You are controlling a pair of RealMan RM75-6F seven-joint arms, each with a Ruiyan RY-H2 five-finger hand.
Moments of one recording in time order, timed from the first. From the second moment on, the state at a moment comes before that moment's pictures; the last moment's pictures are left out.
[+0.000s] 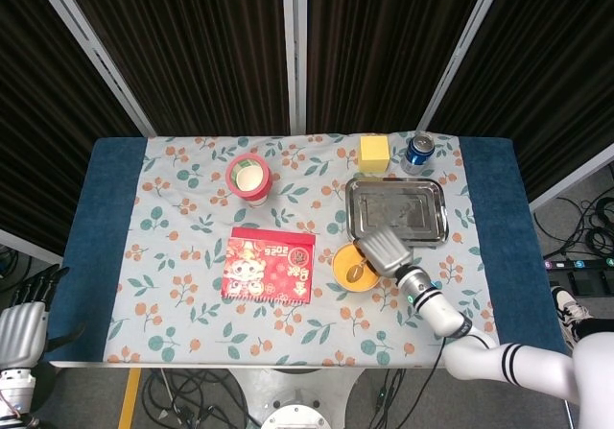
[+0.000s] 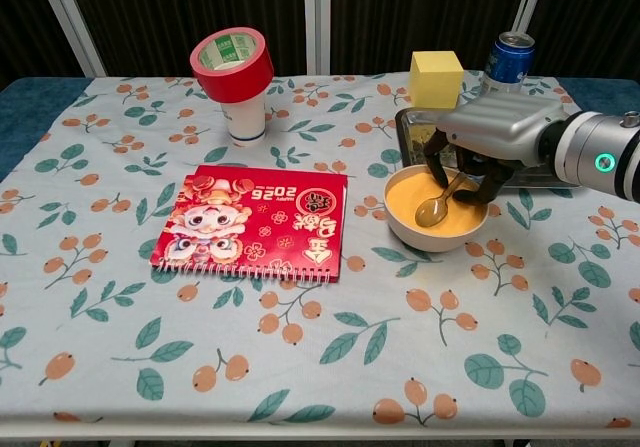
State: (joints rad) left arm 0.01 -1.27 -0.02 -1.50 1.45 1.50 -0.07; right arm 0.80 -1.53 0.10 -1.41 -1.12 0.82 -0.53
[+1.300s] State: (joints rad) left arm 0.01 -1.28 -0.02 -1.48 1.45 1.50 -0.09; right arm 0.97 -1.44 -0.01 -1.44 -1.22 0.85 -1.17
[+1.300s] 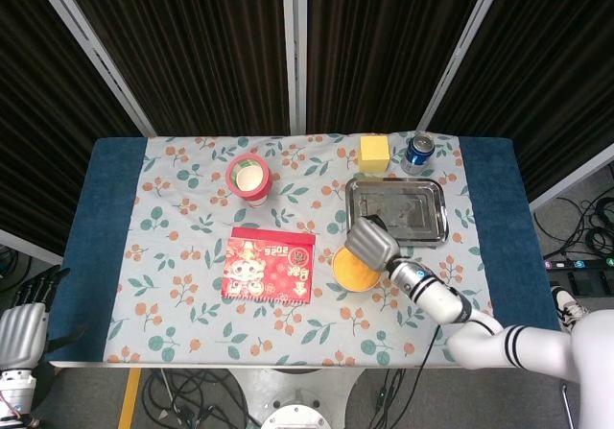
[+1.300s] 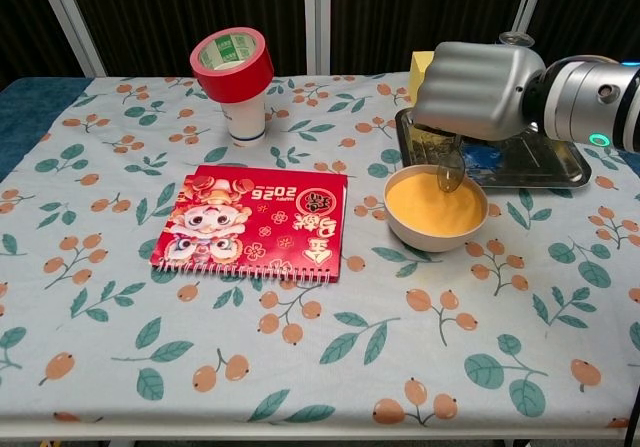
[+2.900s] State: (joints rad) left arm 0.02 -1.30 -0.02 -1.45 1.45 1.49 -0.12; right arm 0.94 -1.54 -0.03 -1.41 -1.29 0.88 -1.12
